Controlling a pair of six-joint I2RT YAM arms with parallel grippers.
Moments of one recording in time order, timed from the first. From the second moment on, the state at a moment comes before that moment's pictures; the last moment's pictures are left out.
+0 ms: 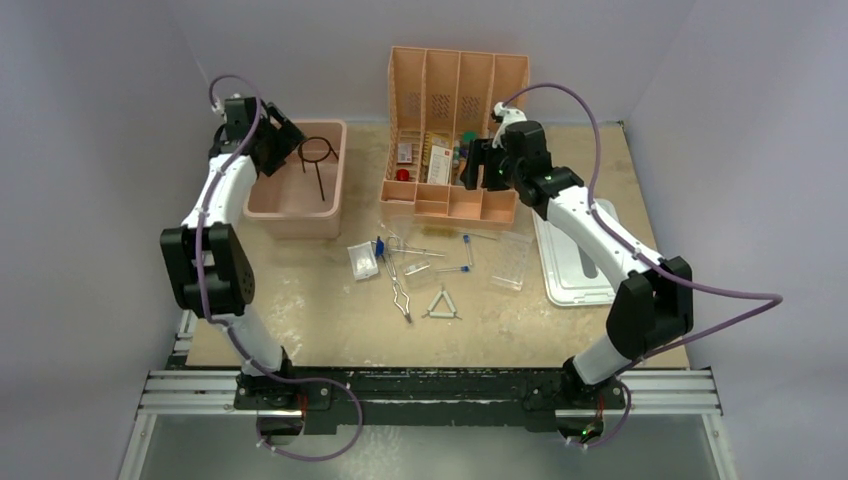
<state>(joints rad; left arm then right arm) 0.10 1.84 1.55 -0.39 0.08 -0.74 0.41 1.56 1.35 -0.35 -0.01 0.31</state>
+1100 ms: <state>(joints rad) -0.66 1.55 1.14 -0.46 0.11 -0.05 0.37 1.58 1.15 -0.36 -0.19 0.53</state>
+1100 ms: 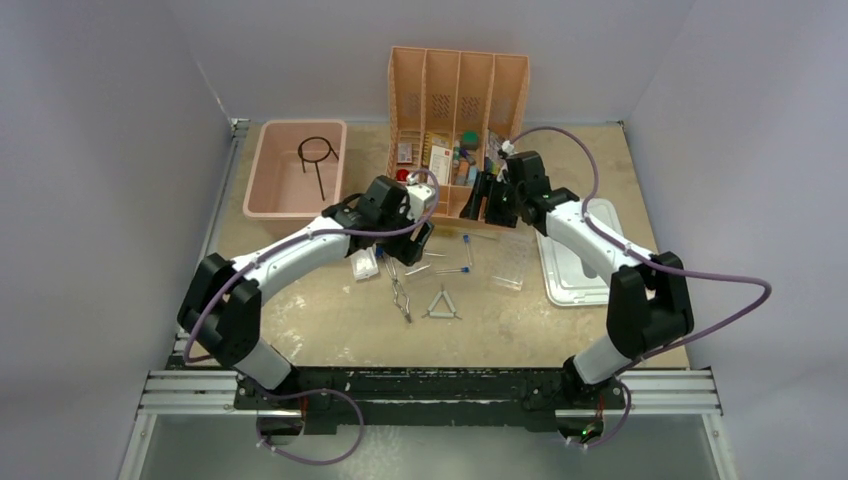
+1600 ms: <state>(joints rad) -0.73 1.71 1.14 -0.48 0.15 0.23 0.35 1.52 1.09 -0.34 -0.17 0.57</state>
